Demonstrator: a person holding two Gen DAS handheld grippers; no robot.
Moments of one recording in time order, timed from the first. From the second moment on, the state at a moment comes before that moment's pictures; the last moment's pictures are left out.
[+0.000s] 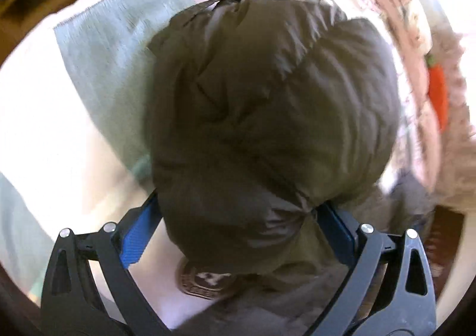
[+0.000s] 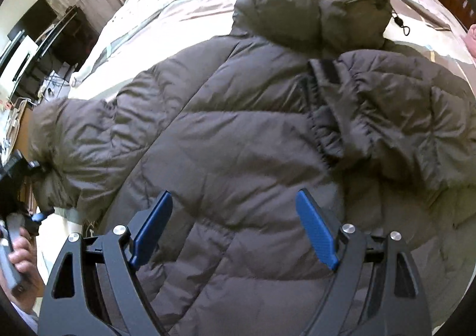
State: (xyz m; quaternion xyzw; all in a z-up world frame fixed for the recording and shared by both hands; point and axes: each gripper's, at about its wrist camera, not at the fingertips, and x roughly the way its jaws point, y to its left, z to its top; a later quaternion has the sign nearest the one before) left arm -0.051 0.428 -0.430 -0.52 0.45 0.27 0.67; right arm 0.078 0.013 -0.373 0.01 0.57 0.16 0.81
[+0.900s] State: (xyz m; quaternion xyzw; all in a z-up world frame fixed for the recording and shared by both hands) left arm 0.063 0.061 -0.352 -0.33 0.58 -0.15 0.73; right arm 0.088 -0.122 -0.390 0.12 0.60 0.02 0.79
